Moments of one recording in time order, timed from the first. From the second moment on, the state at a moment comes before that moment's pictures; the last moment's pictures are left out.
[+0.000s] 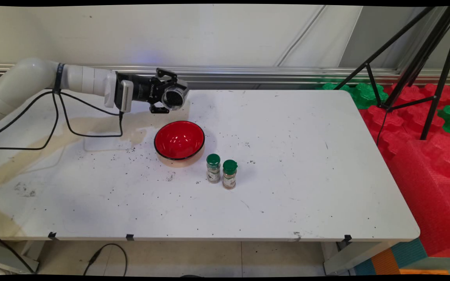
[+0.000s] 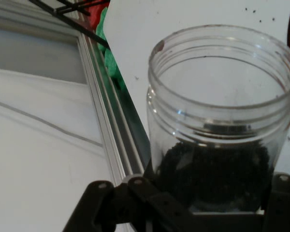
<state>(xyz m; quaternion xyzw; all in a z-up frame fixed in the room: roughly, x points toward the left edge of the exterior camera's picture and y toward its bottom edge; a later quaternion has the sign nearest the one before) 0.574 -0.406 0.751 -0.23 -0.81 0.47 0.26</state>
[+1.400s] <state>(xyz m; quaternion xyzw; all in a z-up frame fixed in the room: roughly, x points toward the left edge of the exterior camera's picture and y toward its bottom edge) 0.555 -0.406 0.760 -0.44 -0.71 0.54 0.13</state>
